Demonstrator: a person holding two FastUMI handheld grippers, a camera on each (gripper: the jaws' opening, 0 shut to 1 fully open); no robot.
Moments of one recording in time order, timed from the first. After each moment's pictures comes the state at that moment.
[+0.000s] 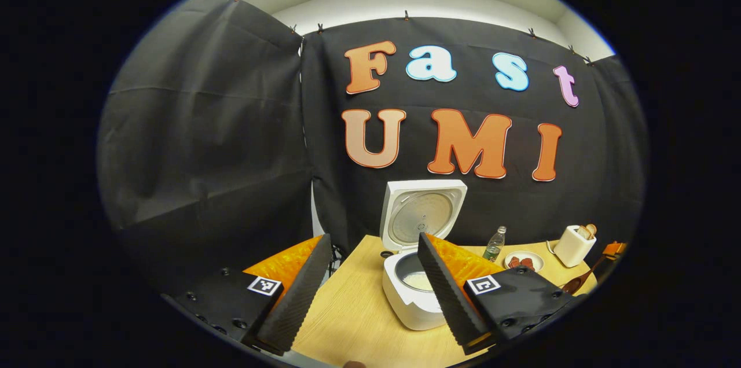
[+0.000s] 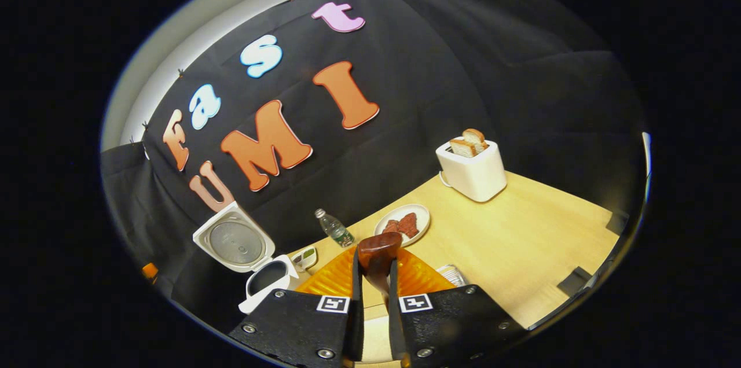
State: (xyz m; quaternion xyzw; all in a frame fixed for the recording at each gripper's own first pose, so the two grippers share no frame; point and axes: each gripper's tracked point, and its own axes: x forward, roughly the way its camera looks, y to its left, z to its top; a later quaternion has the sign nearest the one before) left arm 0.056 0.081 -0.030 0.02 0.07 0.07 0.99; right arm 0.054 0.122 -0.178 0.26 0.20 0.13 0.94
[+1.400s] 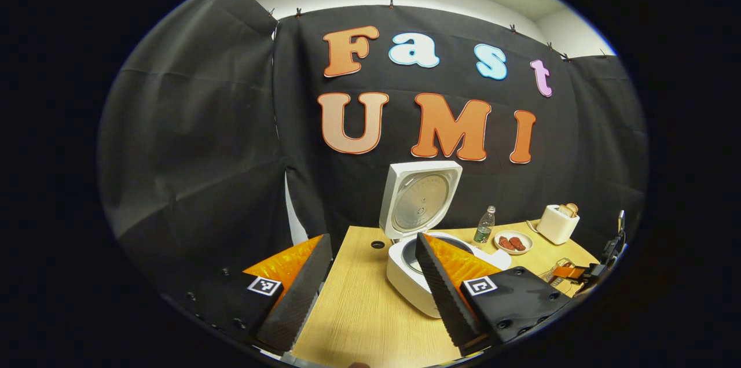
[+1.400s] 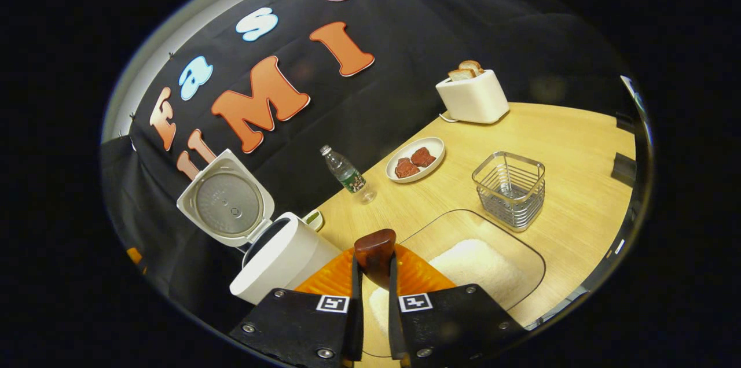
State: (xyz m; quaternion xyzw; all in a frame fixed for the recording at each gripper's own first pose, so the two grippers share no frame) left arm 0.079 0.145 -0.061 0.02 0.10 -0.02 0.99; right arm -0.008 0.253 -0.281 0.31 0.26 0.10 0.91
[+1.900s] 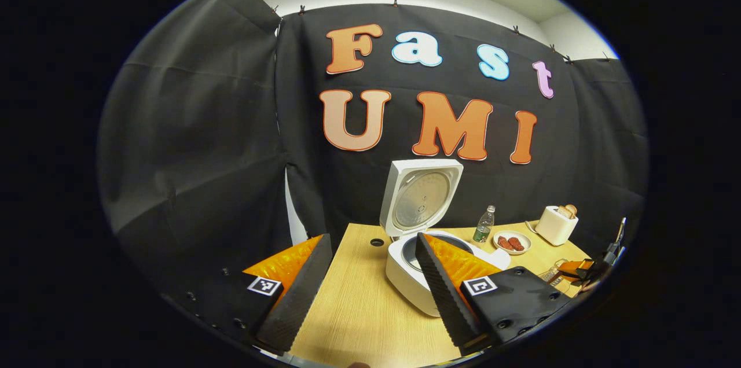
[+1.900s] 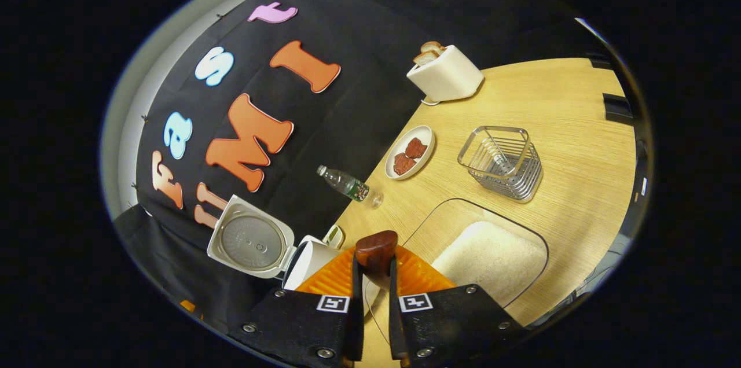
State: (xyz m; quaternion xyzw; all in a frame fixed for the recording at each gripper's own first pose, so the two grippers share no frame) left arm 0.076 0.148 -0.062 0.01 0.10 -0.02 0.99; right arm -0.005 0.221 -0.274 0.46 0.27 0.06 0.85
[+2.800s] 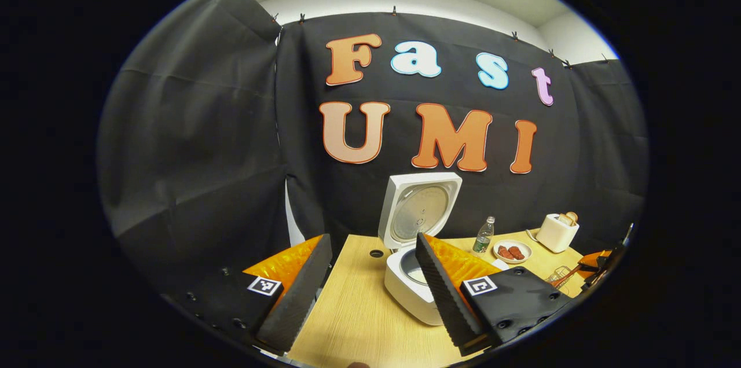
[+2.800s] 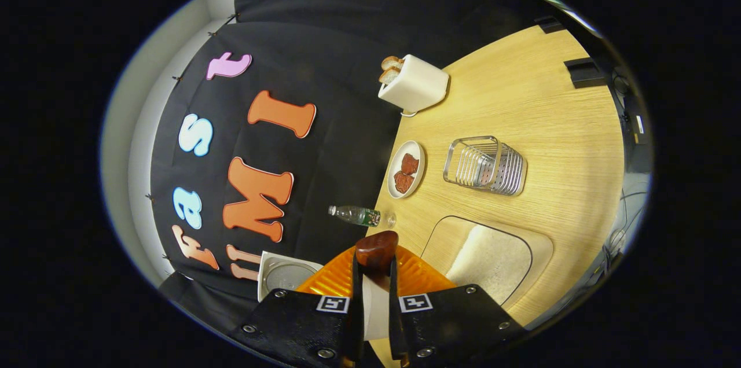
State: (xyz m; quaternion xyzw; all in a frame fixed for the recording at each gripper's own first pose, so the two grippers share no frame) left arm 0.084 0.140 -0.046 0.01 0.08 -0.02 1.00; right arm 0.002 0.184 -0.232 0.59 0.25 0.03 0.77
